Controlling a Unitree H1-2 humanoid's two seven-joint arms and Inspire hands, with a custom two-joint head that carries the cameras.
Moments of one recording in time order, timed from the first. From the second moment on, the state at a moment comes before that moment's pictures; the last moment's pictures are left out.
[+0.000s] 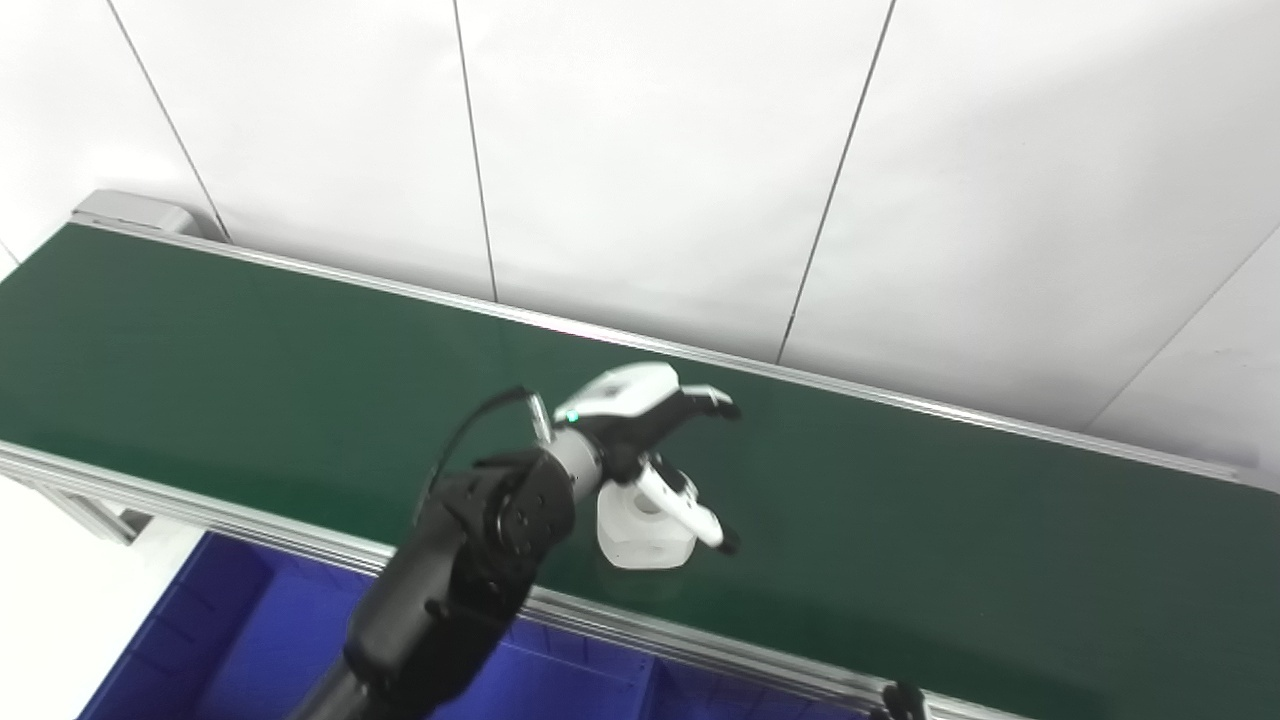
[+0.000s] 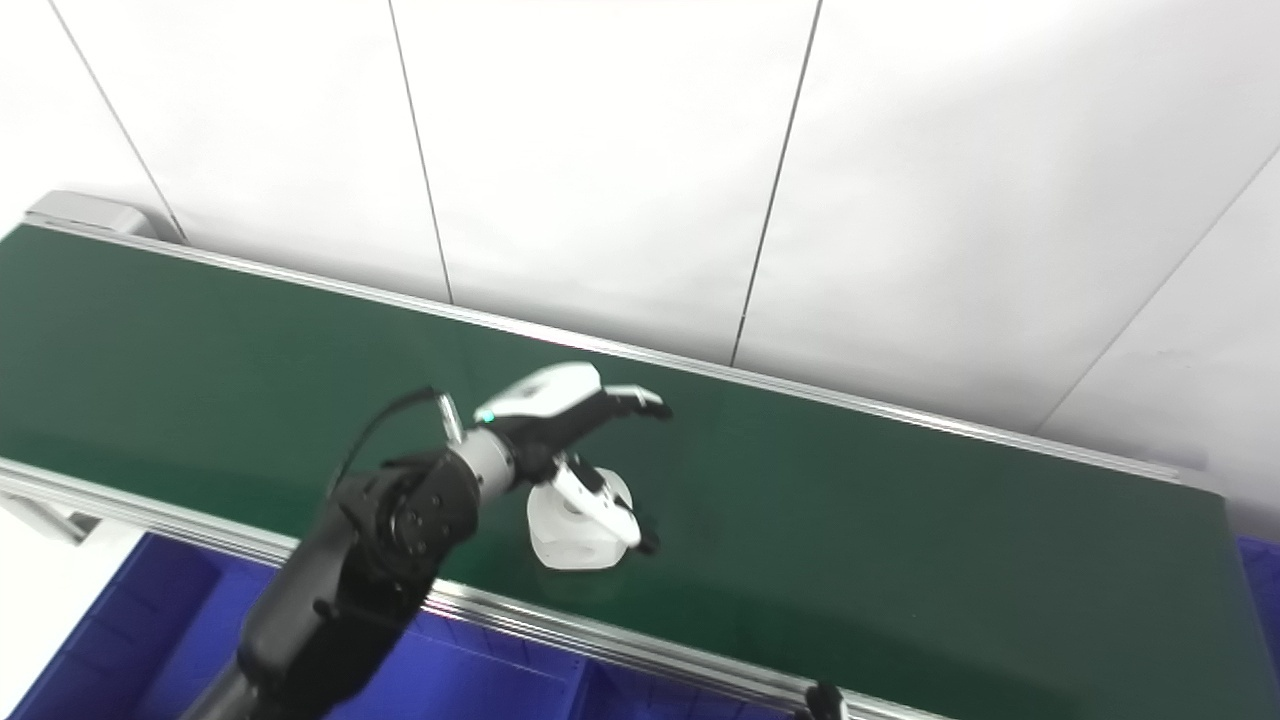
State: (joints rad) left arm -0.19 0.08 -0.35 -0.31 0.91 0.45 -0.68; right arm 0.62 0.00 0.22 -0.21 -0.07 -0.17 0.06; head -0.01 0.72
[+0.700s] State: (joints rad) left arm -0.12 0.06 -0.51 0.00 1.03 0.31 -0.04; right arm 0.65 0.01 0.25 -0.24 -0.09 -0.16 0.04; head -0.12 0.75
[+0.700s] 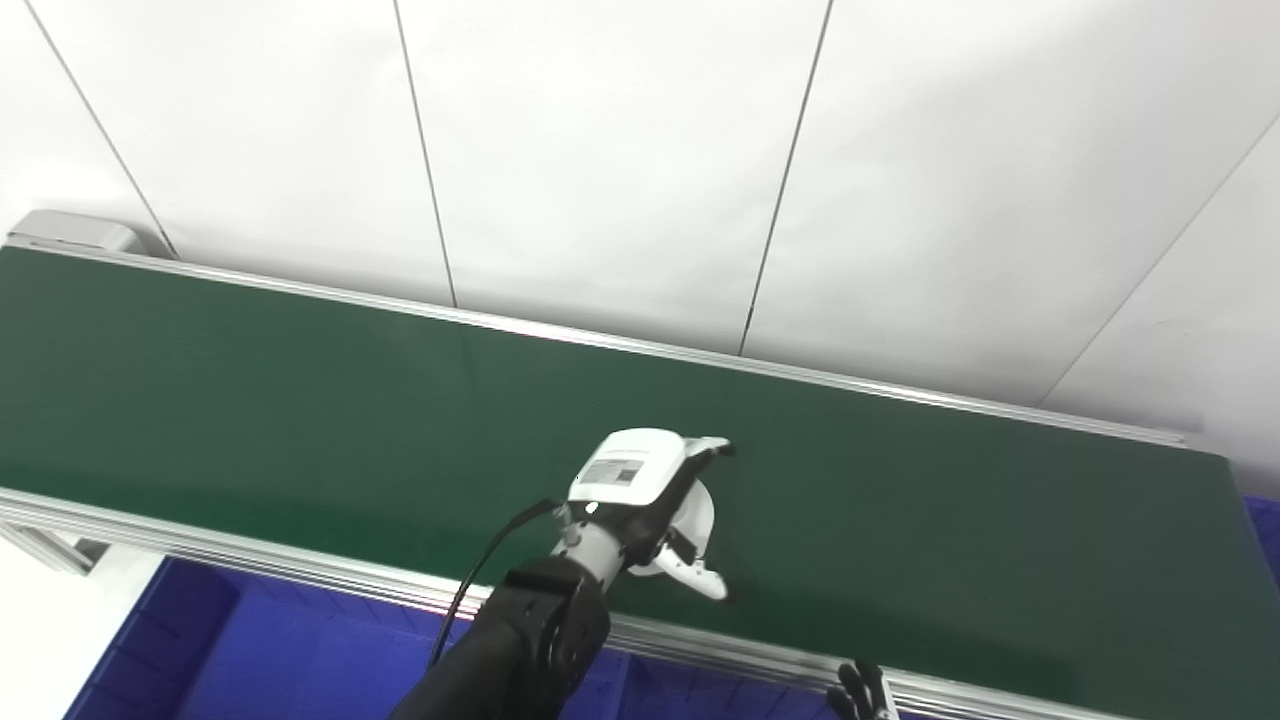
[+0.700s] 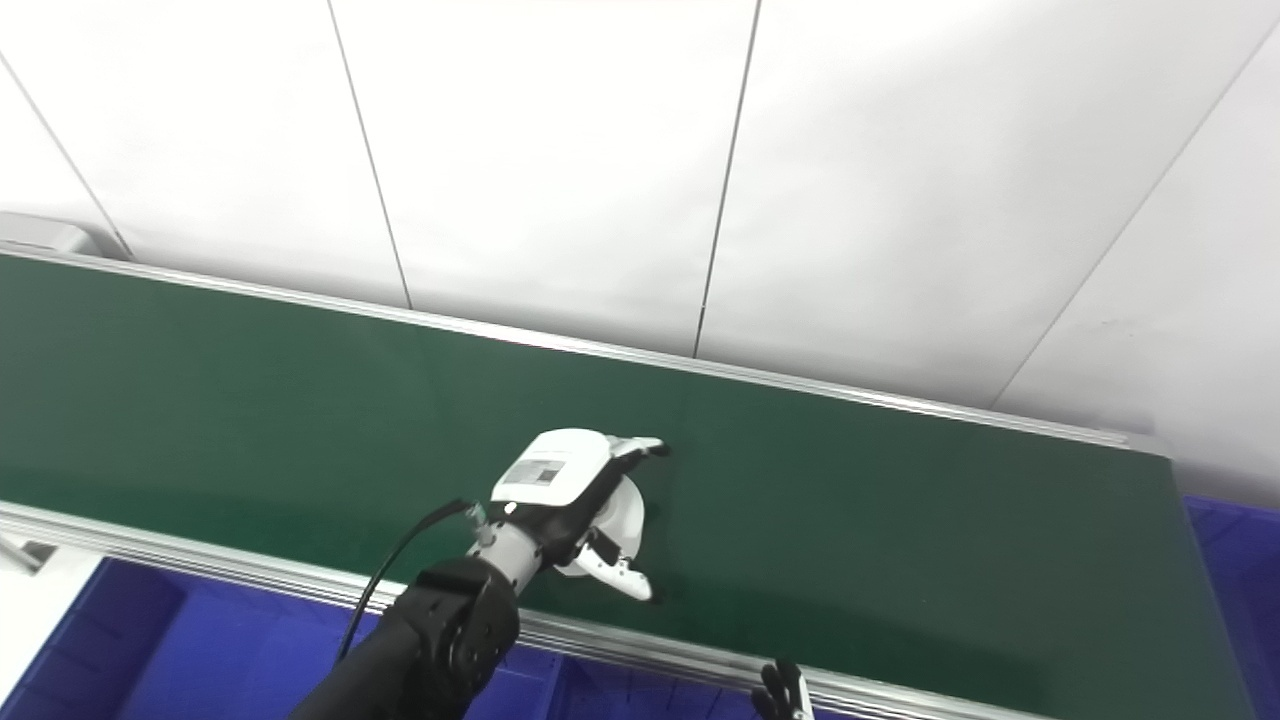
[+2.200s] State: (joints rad) left arm -0.20 0.03 -0.49 -0.10 0.95 0.41 -0.23; right arm 0.68 0.02 0.27 -0.31 -0.08 -0.14 0.03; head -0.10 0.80
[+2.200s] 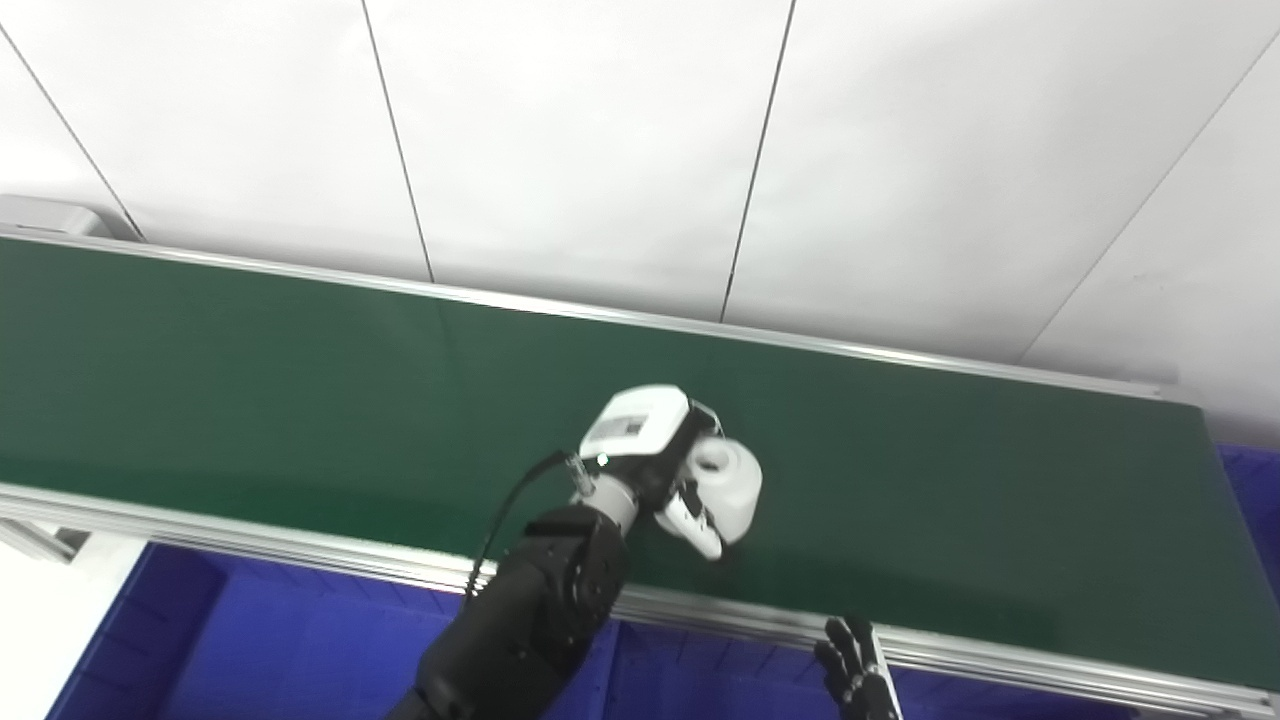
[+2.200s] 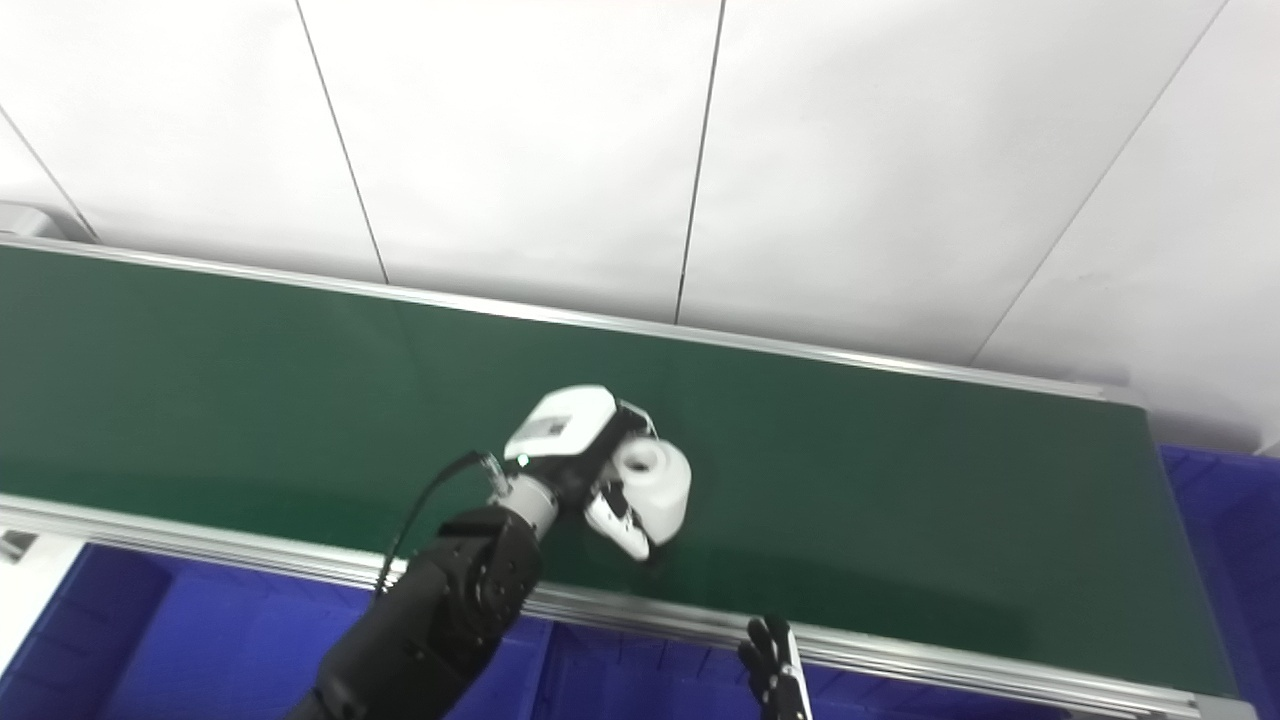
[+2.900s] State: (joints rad) left arm 0.27 0.36 -0.17 -0.69 0.95 0.32 -0.39; right arm 0.65 -0.04 0.21 -0.41 0.05 -0.02 0.05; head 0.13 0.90
